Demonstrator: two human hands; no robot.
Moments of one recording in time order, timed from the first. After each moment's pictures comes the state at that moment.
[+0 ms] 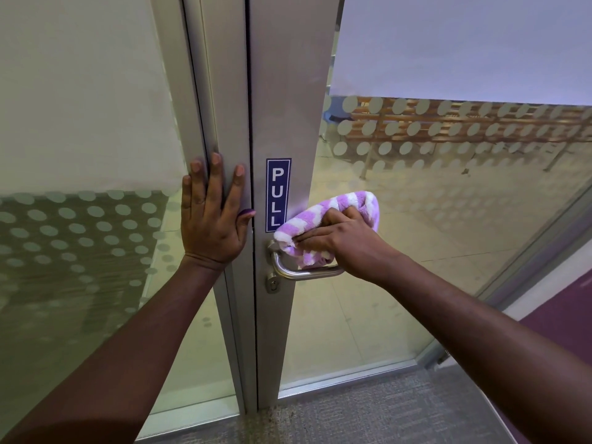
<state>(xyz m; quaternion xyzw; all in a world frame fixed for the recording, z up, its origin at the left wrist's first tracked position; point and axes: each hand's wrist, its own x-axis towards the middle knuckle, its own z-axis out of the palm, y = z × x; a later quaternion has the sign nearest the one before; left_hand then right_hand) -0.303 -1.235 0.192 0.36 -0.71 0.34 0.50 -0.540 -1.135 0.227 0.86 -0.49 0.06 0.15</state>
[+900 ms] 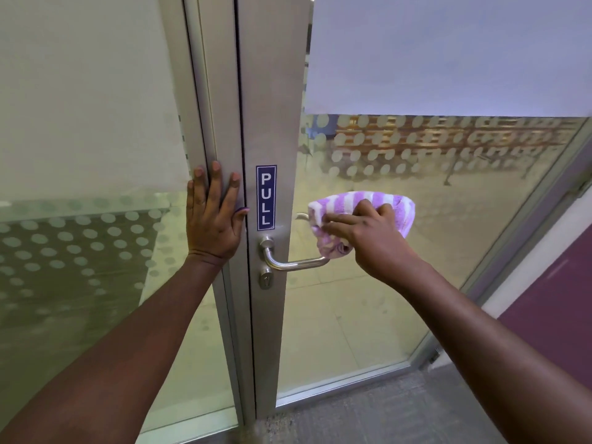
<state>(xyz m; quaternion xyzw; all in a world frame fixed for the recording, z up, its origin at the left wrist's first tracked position) -0.302 -1.224 0.201 0.38 -0.73 0.29 0.49 -0.546 -1.056 0.260 0.75 -0.61 0.11 0.23</state>
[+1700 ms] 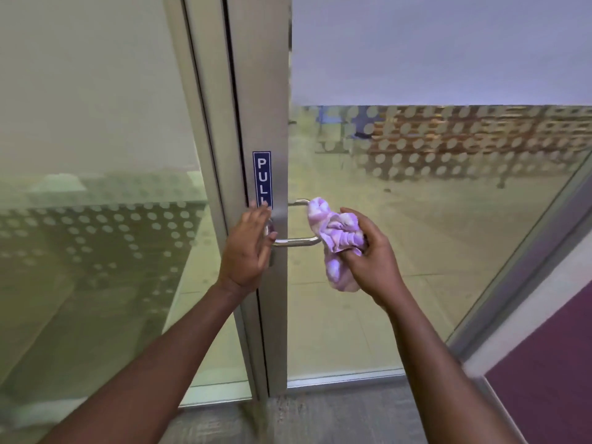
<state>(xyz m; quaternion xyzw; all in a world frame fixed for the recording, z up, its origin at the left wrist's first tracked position) -0.340 -1.084 0.182 0.35 -0.80 -0.01 0.49 -0.548 -0.982 0.225 0.57 -0.55 0.57 -0.24</state>
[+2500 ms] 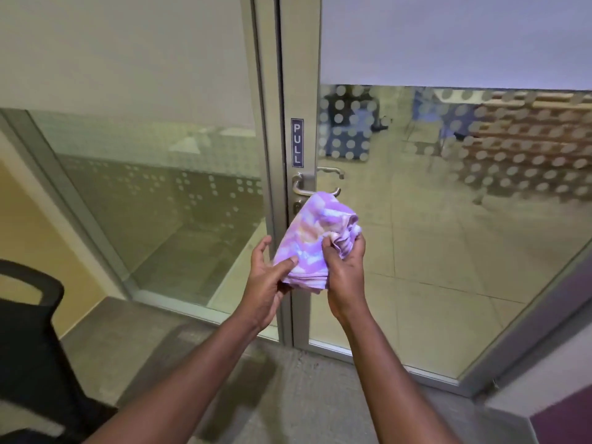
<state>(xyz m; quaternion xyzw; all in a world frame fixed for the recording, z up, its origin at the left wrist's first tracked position) -0.428 -0.811 0.175 0.40 -0.30 -0.59 0.64 -0.553 -0.832 0.187 0.39 -0.37 0.63 -0.57</state>
